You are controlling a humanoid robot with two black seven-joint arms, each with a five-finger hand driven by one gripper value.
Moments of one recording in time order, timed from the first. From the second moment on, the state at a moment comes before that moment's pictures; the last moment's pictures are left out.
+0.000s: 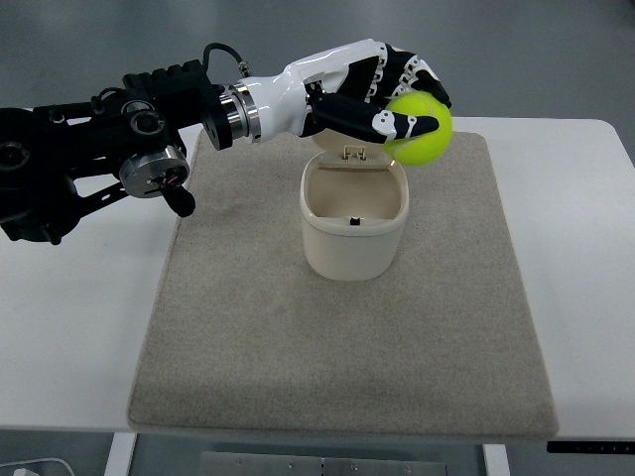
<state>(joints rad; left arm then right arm) -1.27 0.50 -0.22 -1.46 0.36 -0.03 -0.10 0.03 0.00 -0.10 0.23 -0.01 -0.15 0.37</state>
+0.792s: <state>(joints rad) -1.26 0.57 -0.09 -1.44 0.42 -0.03 -0.10 0.03 0.00 -0.10 0.23 -0.01 -0.15 0.37</state>
